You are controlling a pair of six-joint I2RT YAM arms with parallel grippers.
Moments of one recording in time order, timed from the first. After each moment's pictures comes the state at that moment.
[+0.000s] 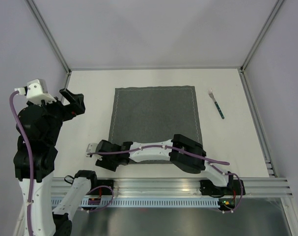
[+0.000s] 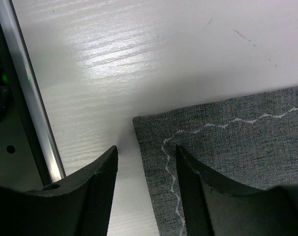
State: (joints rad) left arm -0.07 0.74 1.42 -0.81 -0.12 -0.31; right arm 1.35 2.27 1.72 -0.35 0.03 -0.03
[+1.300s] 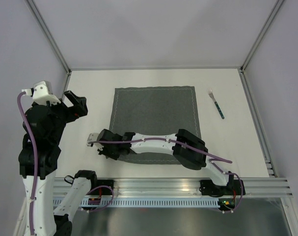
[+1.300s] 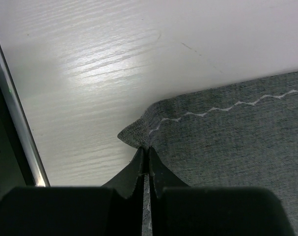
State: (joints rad) left arm -0.07 0.73 1.34 -0.81 -0.13 -0.30; right arm 1.28 2.26 1.79 -0.42 -0.01 -0.04
